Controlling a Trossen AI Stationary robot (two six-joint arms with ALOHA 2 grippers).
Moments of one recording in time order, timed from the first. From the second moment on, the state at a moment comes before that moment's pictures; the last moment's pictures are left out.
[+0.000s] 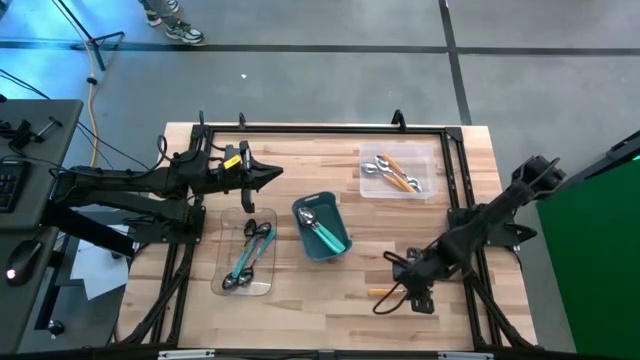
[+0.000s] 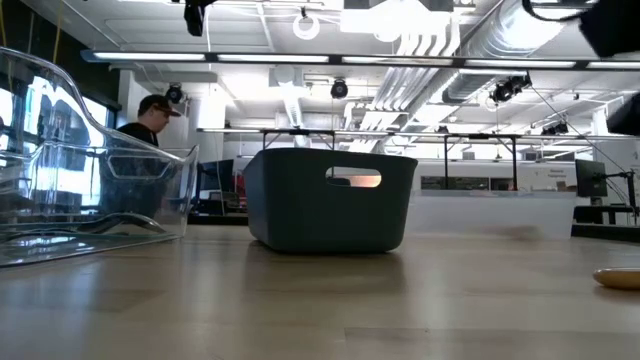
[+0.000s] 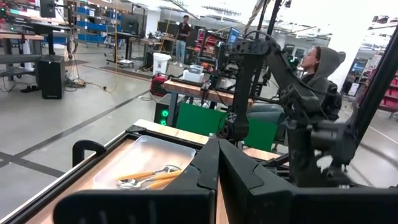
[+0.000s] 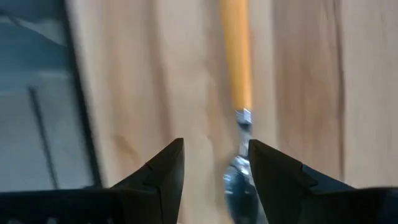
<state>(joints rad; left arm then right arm) 0.05 0.85 0.67 0.23 -0.15 -0.18 0.66 1.41 0.80 -0.56 -0.15 0.81</state>
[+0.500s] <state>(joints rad) 0.05 0.85 0.67 0.23 -0.15 -0.18 0.67 1.59 0.80 -0.56 -0.11 0.80</state>
